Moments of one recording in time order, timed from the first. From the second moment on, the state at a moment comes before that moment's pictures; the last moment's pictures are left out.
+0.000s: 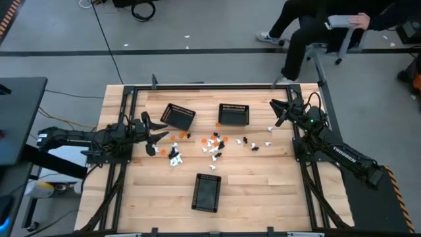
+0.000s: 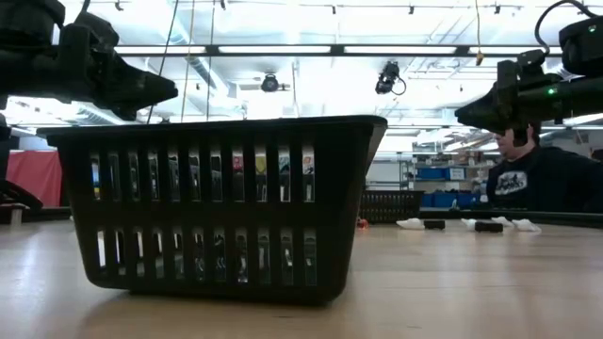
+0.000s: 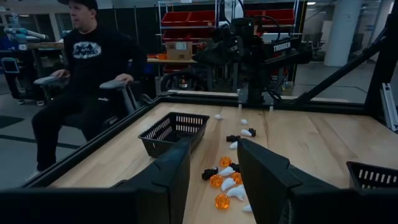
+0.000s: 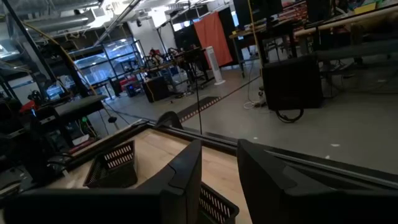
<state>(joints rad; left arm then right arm) 0.00 0.27 0.01 0.30 -0.24 0.01 -0.79 0.11 0.01 0.16 -0.11 0.31</state>
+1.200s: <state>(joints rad) 0.01 0.27 0.01 0.64 -0.24 -0.09 -0.79 0.11 0.01 0.35 -0.12 0.56</state>
